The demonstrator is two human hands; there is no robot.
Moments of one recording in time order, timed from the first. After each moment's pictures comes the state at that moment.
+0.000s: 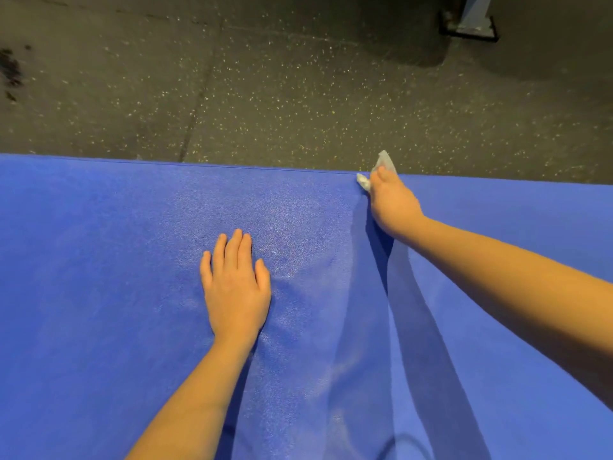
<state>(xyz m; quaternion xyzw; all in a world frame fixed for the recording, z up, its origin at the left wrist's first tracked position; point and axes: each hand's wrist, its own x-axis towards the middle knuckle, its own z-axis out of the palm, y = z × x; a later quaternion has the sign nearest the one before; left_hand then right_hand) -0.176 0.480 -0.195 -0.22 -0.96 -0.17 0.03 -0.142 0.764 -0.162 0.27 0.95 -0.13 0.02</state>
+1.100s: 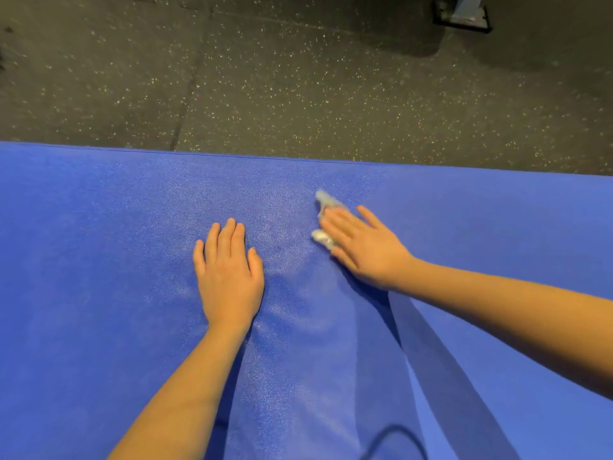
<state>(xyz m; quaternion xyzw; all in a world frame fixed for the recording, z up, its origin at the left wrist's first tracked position) -0.177 0.481 -0.196 -0.23 -0.95 -0.18 0.04 -0.080 0.705 -0.164 0.00 1.00 -0.03 0.09</state>
